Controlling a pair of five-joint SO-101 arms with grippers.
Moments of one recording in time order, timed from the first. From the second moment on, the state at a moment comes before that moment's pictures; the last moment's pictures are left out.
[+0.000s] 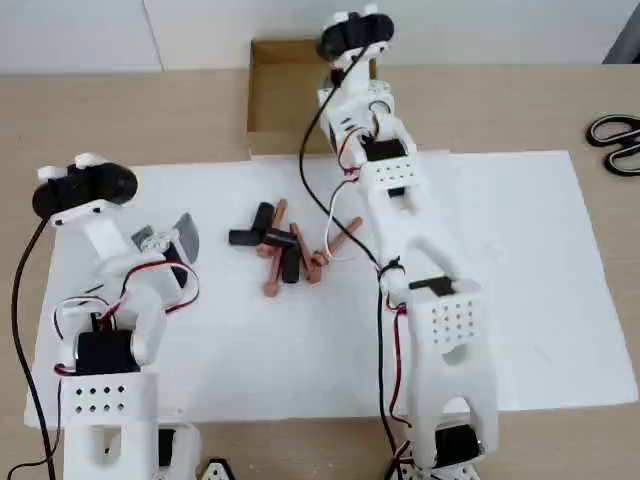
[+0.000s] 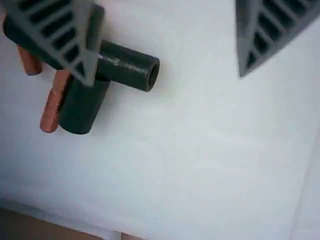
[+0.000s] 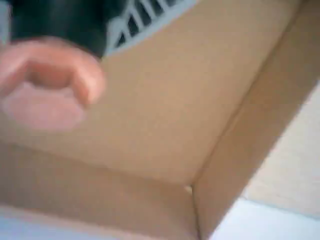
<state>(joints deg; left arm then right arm) -8.2 -57.5 57.3 50.6 20.4 -15.6 46.9 -34.4 17.1 -1.1</state>
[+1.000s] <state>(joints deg) -8.2 -57.5 57.3 50.6 20.4 -15.6 65.8 -58.8 17.5 -1.1</state>
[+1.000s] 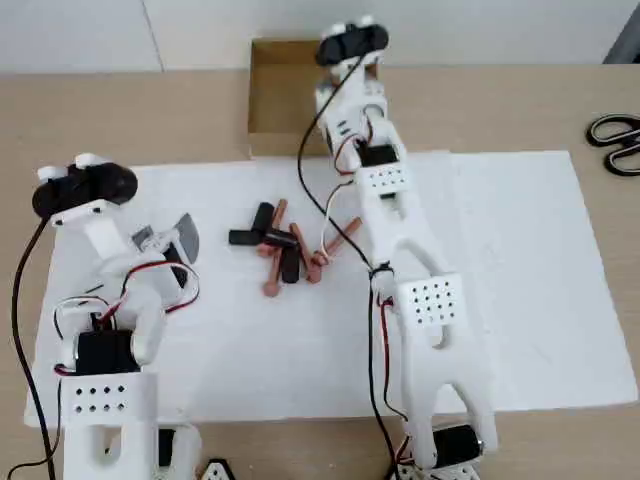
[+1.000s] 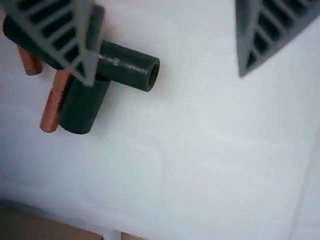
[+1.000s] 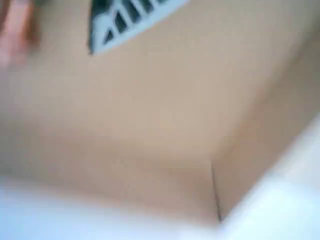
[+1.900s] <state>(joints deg) -8.2 -57.5 57.3 50.6 20.4 -15.7 43.3 -93.5 96.2 -1.1</state>
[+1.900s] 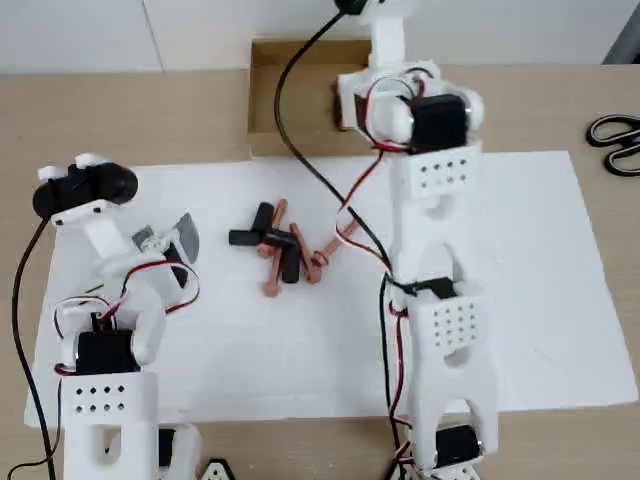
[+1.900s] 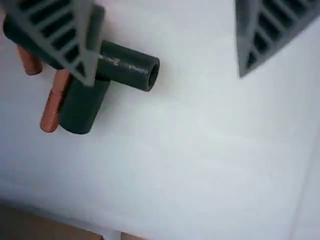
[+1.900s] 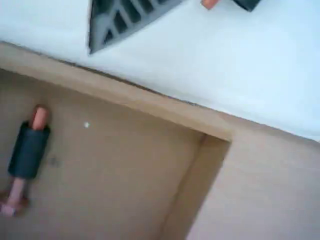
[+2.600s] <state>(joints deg) -8.2 -57.5 57.5 50.6 20.4 -19.3 0.9 -33.7 93.6 -1.1</state>
